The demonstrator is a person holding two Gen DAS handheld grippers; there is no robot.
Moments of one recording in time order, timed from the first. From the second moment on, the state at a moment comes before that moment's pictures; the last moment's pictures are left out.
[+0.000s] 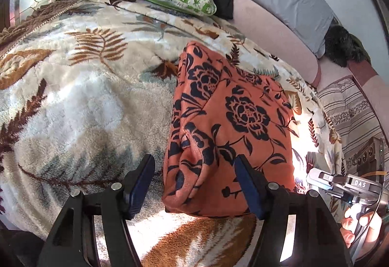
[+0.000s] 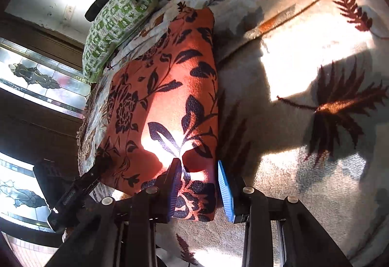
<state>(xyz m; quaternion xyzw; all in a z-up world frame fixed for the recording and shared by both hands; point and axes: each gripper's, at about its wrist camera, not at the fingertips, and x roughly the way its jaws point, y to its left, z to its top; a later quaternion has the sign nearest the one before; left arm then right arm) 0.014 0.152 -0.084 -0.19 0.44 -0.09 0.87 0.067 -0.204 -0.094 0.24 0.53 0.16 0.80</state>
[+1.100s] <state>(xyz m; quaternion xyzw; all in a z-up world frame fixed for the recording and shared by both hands) 0.145 0.162 -0.085 -0.20 0.49 -0.12 0.84 0.097 -0.159 -0.110 0.27 0.54 0.26 0.75</state>
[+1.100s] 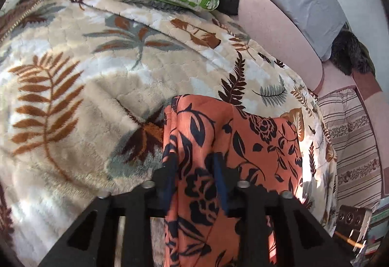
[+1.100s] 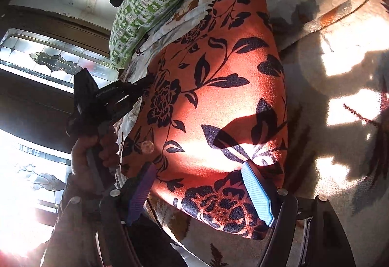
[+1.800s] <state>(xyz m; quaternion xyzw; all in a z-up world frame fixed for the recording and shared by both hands) 0.002 0.147 -0.053 -0.09 0.44 -0.01 0.90 0.084 -0.165 -0.096 0.28 0.54 0.24 0.76</state>
